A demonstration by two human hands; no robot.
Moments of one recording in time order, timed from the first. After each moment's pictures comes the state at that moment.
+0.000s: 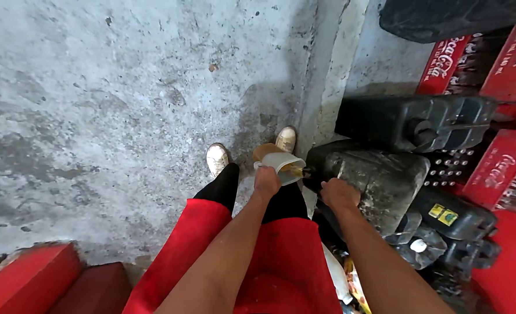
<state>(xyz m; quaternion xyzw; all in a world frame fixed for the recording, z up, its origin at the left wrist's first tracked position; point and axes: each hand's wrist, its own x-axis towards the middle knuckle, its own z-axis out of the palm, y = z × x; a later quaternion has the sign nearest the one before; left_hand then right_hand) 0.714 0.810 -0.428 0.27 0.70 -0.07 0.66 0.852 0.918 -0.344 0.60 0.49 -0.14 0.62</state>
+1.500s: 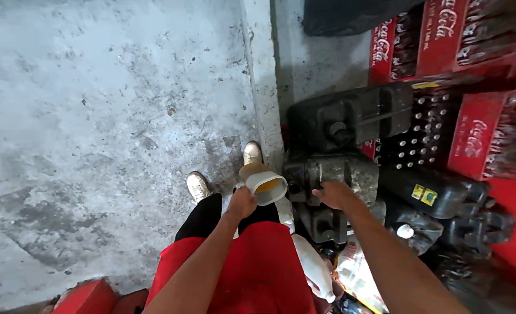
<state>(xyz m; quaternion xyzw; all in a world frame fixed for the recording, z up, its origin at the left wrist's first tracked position) 0.785 0.902 -0.363 0.37 0.64 -0.15 0.65 1.070 1.057 -0.318 0.49 0.55 -0.36 0.56</state>
